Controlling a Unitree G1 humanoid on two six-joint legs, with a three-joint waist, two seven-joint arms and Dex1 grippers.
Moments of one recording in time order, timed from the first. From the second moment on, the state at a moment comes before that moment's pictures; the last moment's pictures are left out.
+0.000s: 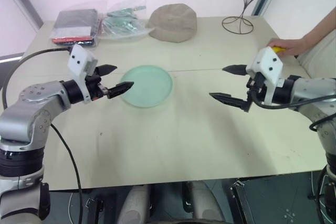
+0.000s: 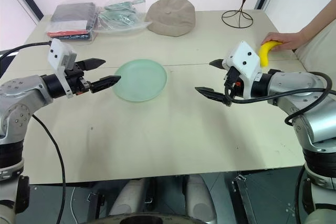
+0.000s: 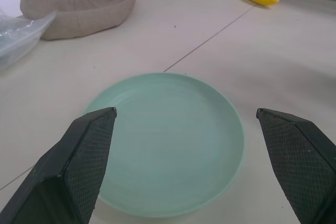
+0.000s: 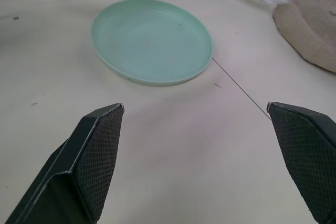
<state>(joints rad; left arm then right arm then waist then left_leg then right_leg) -0.46 0.75 0.19 -0.26 -0.58 0.78 -0.76 -0.47 -0.91 -0.10 -0.45 0.53 0.77 0.83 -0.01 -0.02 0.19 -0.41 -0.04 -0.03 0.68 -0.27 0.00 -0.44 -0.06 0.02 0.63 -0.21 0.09</state>
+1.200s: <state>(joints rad) -0.53 0.71 0.19 -0.23 -0.58 0.78 -0.73 -0.86 -0.52 -0.16 -0.36 0.77 1.00 0.50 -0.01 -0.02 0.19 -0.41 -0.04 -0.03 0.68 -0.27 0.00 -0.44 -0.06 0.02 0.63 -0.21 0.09</state>
